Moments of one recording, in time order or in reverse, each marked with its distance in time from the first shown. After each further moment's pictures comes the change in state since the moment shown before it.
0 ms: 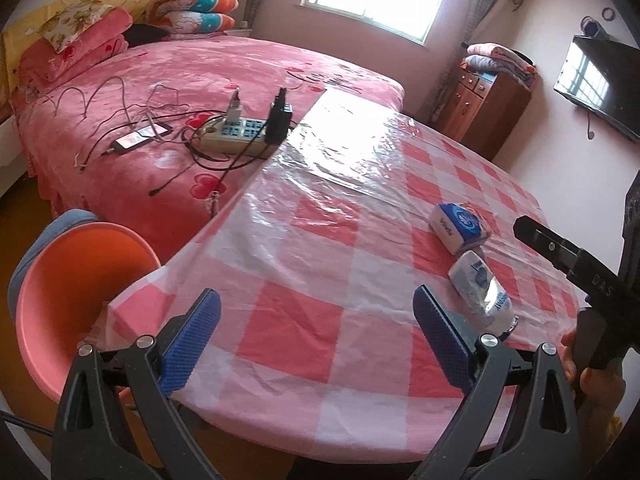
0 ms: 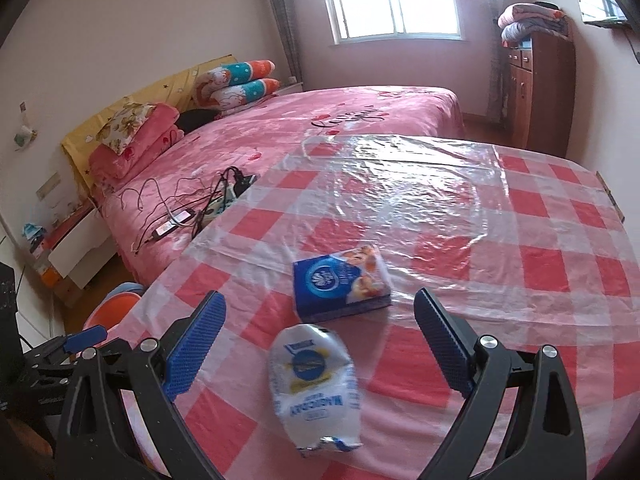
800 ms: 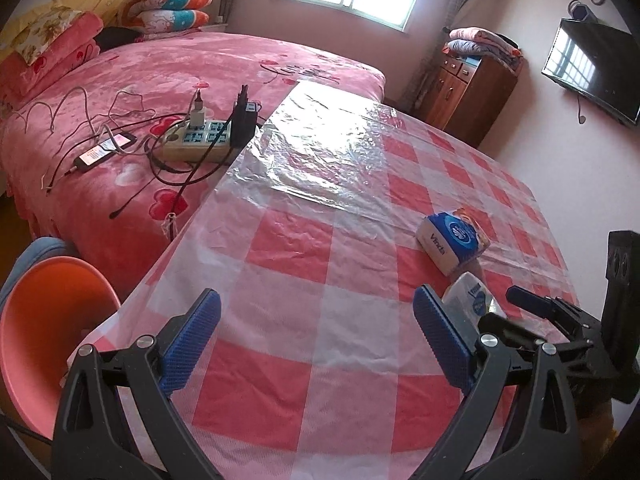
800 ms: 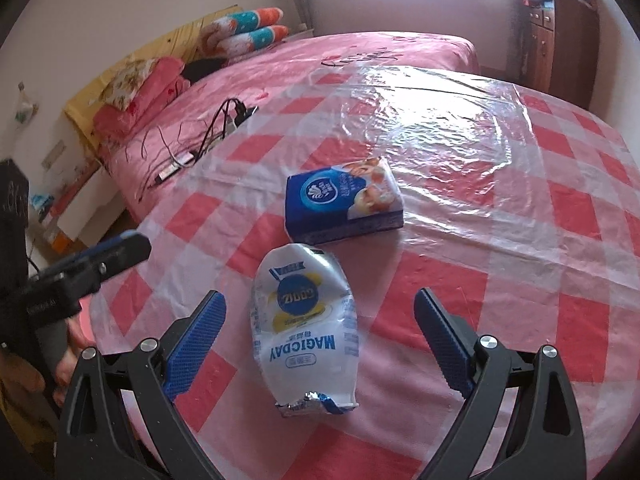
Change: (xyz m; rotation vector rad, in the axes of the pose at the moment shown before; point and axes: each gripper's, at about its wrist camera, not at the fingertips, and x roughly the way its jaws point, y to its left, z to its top) left arm 0.041 -0.020 0.029 0.052 0.037 -0.046; right arm 0.032 -0.001 -0.030 -0.043 0.212 0.040
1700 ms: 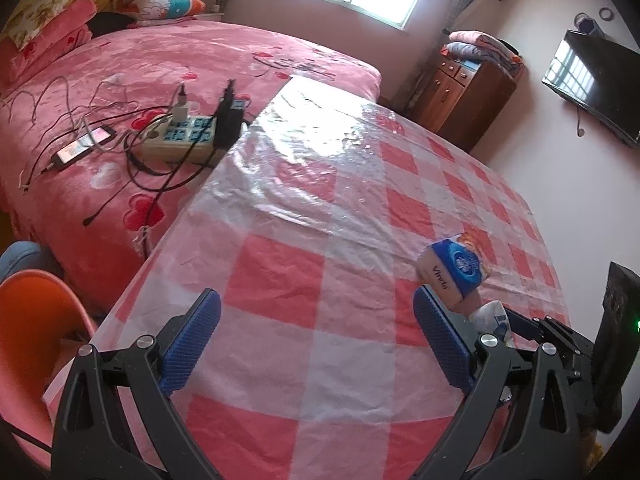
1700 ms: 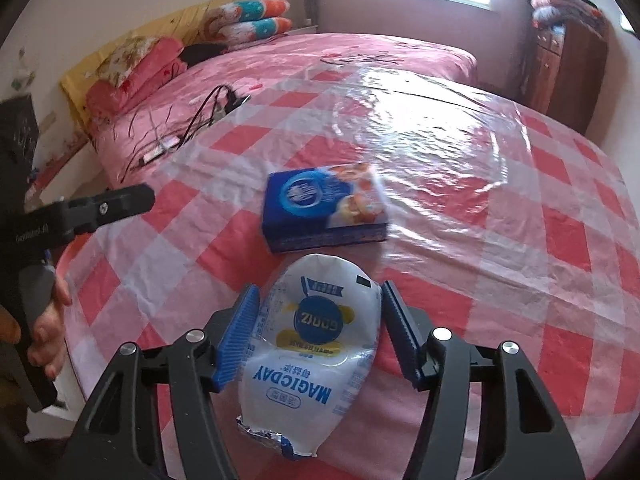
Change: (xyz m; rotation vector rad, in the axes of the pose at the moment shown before) left arm 0.028 0.001 0.026 -0.031 0.021 -0.061; right arm 0.005 -0.021 0.008 -0.016 -0.007 -0.036
